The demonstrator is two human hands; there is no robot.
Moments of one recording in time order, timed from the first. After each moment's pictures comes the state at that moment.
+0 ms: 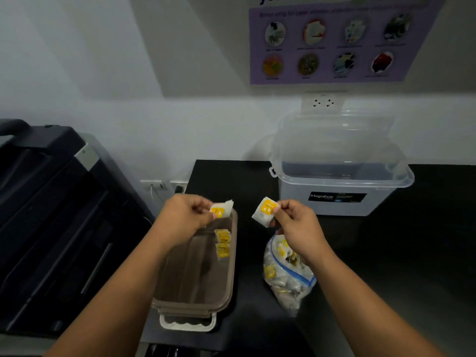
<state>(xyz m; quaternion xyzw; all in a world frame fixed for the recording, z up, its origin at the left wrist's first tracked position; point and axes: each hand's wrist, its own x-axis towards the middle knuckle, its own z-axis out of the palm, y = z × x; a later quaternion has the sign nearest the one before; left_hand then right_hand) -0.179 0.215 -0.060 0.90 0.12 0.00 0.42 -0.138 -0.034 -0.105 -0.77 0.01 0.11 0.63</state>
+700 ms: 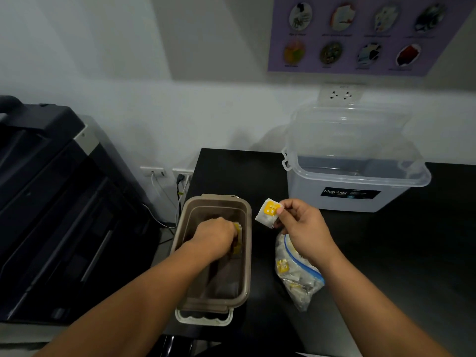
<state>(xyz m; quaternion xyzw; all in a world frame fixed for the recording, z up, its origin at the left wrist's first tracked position) -0.158 0.204 -0.143 0.97 -0.06 -0.22 0.02 -0.152 -0.007 -0.098 -0.80 -0.02 0.12 0.59</state>
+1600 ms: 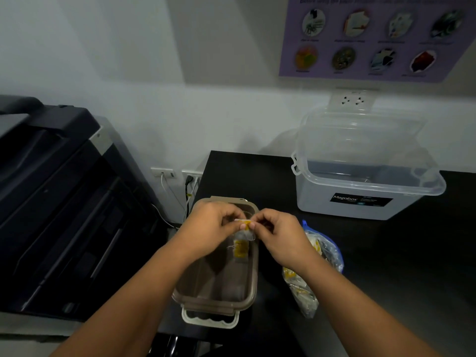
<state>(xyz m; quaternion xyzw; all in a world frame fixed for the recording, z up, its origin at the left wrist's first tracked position) -0.192 0.229 -0.079 0.94 -0.06 0.00 0.35 -0.159 0.033 -0.099 -0.84 -0.17 0.14 0.49</state>
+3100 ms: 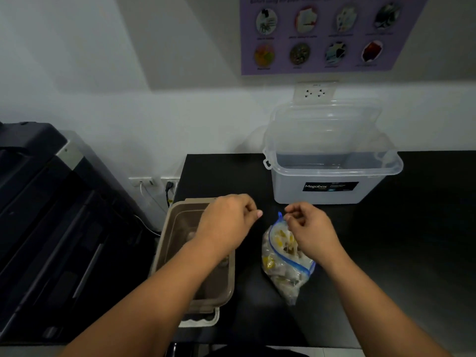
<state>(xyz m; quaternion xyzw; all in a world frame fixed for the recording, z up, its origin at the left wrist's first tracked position) -0.172 0.142 -0.069 0.97 -0.05 0.03 0.25 -0.151 -0.061 -0.115 -0.87 0.02 0.07 0.49</state>
